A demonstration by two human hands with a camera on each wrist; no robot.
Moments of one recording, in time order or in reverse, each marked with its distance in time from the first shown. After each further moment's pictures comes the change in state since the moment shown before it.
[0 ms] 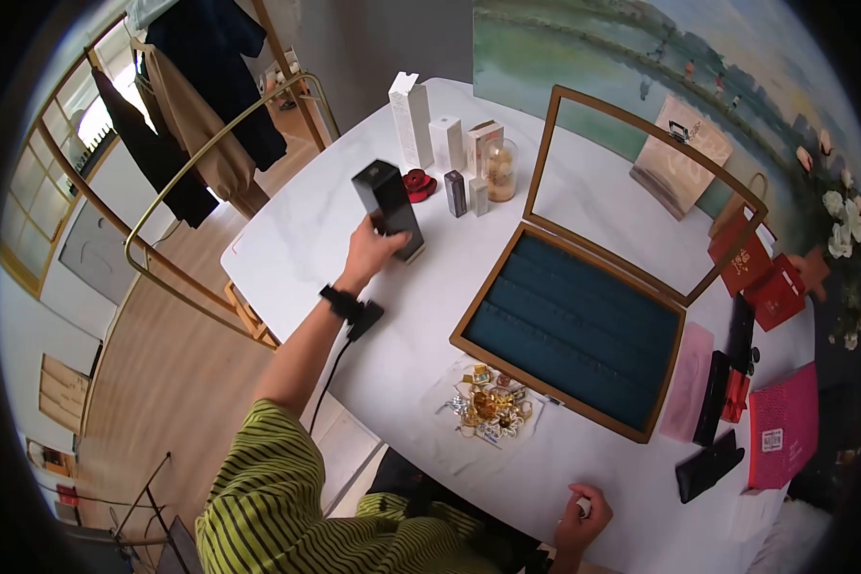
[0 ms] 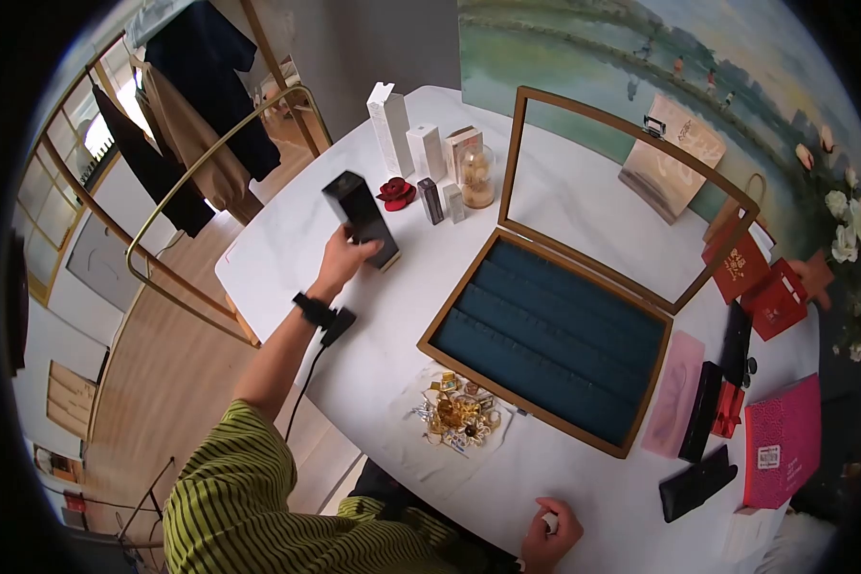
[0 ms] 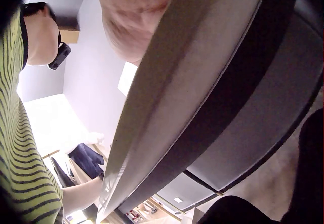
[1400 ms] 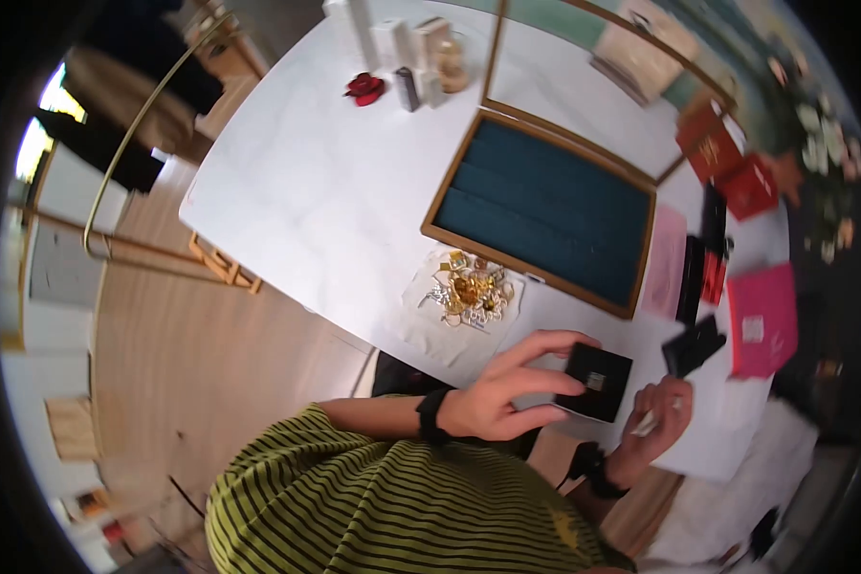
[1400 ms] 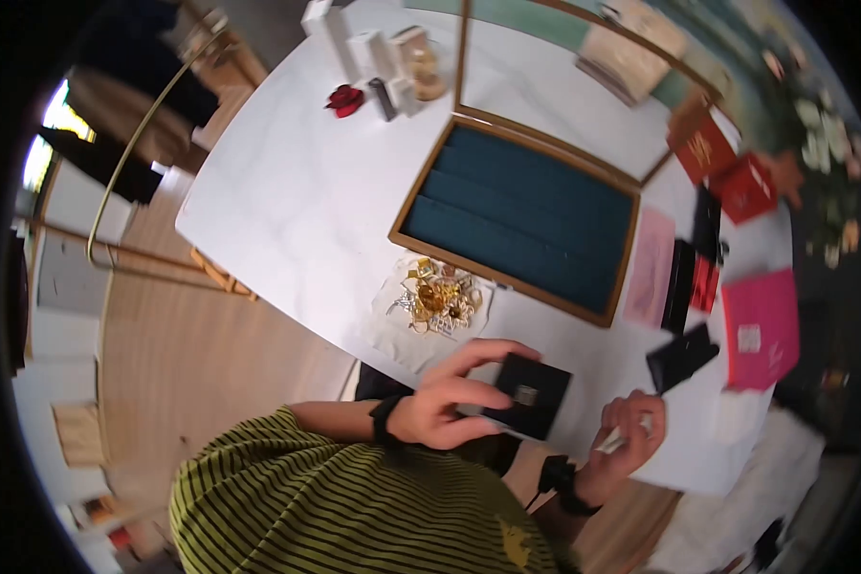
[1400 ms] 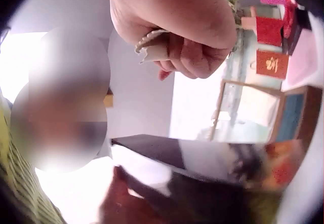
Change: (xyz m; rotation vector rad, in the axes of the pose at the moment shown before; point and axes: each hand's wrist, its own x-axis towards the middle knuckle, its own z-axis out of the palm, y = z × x) left_hand -0.296 0.169 0.048 -0.966 -0.710 0.580; right_hand 0.036 -0.051 -0.083 0.994 0.144 0.067
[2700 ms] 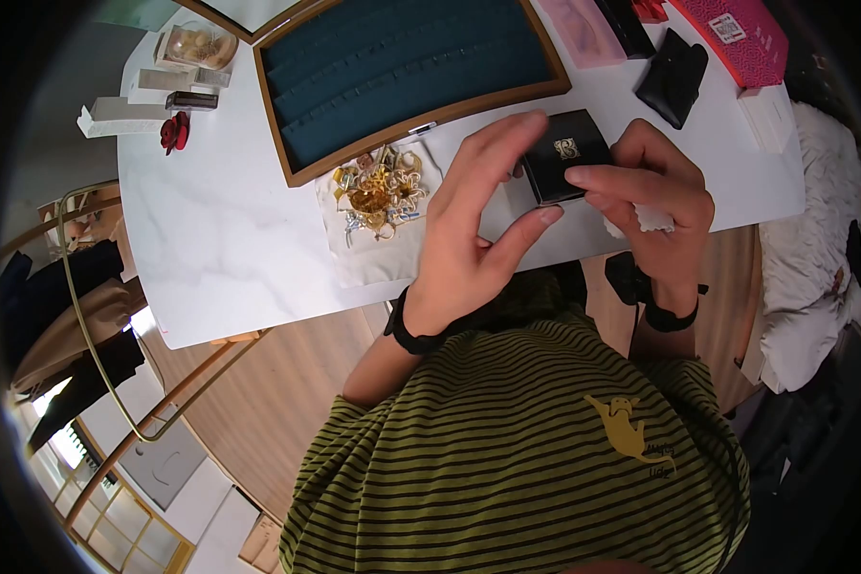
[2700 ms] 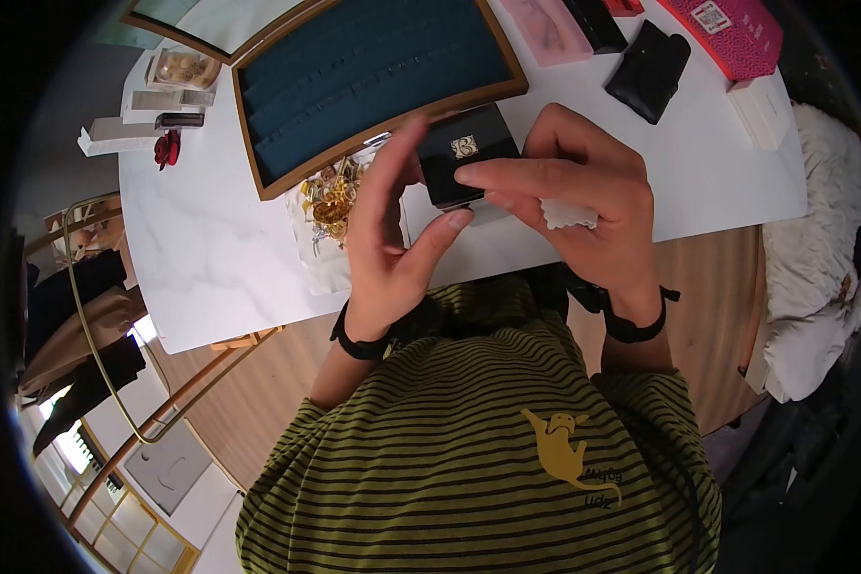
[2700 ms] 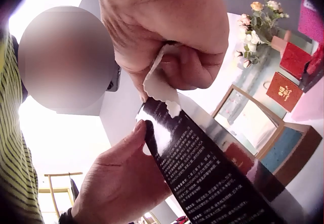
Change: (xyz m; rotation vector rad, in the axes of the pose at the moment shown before) left_hand 0.028 -0.030 0.018 0.201 -0.198 -0.291; right_hand 0.010 -0.017 0.039 -0.862 -0.370 -0.404
